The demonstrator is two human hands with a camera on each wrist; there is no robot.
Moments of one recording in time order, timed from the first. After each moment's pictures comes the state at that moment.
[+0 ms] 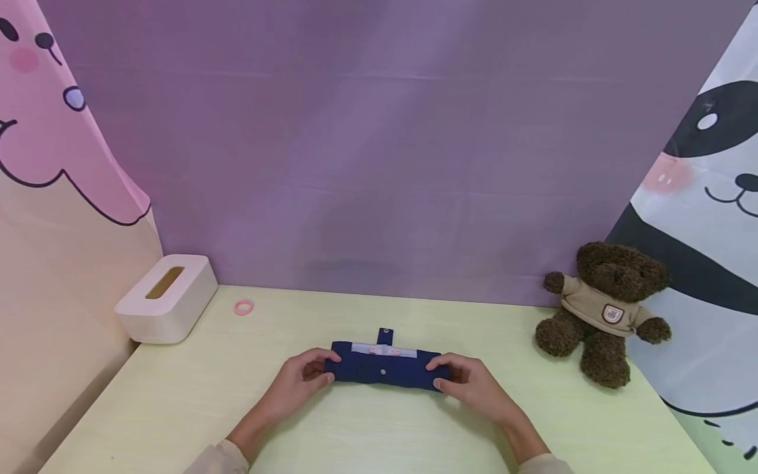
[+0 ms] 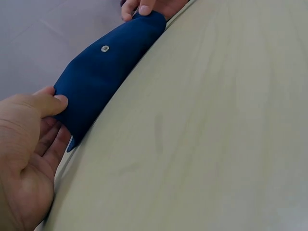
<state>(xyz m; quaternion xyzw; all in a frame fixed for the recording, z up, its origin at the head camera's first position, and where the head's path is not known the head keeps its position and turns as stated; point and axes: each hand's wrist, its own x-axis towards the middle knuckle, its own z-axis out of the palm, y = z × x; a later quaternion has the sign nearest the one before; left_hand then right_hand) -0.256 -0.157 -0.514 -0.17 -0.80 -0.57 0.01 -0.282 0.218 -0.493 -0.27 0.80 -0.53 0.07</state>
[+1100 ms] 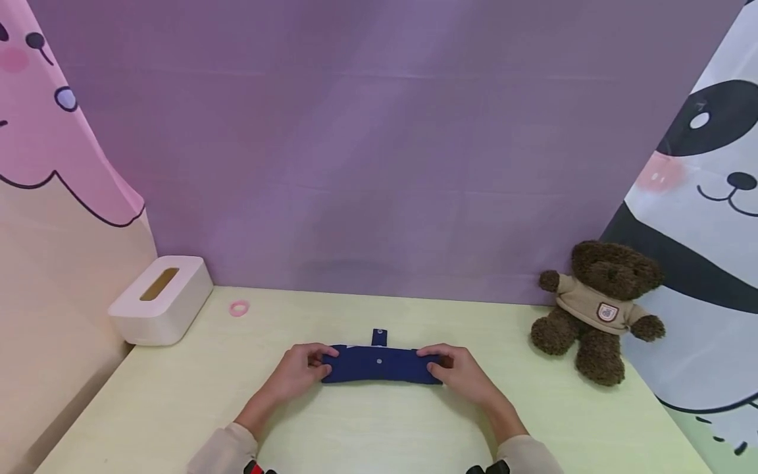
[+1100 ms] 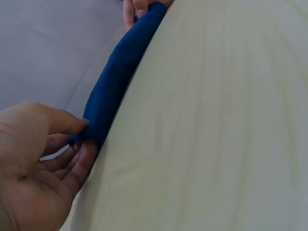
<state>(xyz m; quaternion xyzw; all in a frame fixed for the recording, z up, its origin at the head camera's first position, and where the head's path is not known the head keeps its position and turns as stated) -0.273 -0.145 -0.494 -0.12 -0.86 -0.49 0.00 -0.303 0.206 -0.493 -0.20 0.85 -0.48 0.06</state>
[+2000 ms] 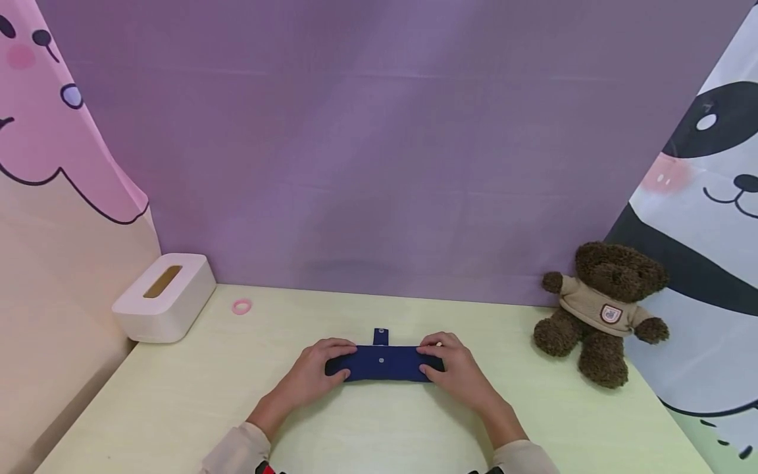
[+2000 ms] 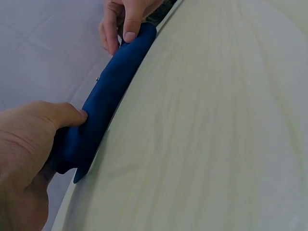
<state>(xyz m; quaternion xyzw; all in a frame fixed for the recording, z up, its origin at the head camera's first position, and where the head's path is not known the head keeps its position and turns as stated) -0.272 -0.127 -0.494 -0.23 -0.90 -0.36 0.07 -0.295 0.186 -0.488 -0.30 0.89 -0.31 -0.15</state>
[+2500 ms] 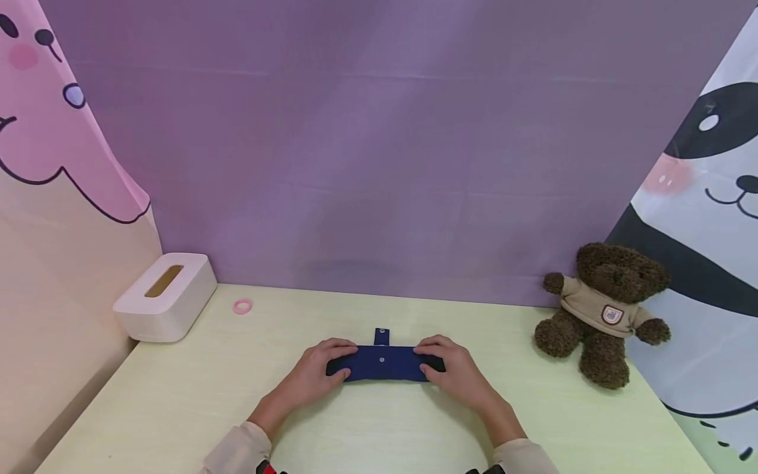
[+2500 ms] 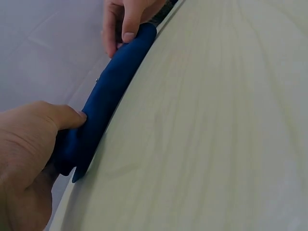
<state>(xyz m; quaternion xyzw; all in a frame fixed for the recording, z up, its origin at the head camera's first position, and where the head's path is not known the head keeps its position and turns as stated) -0.273 -0.127 -0.496 -0.24 -0.90 -0.37 0.06 -0.298 0.186 -0.490 -0.31 0.89 -0.33 -0.11</state>
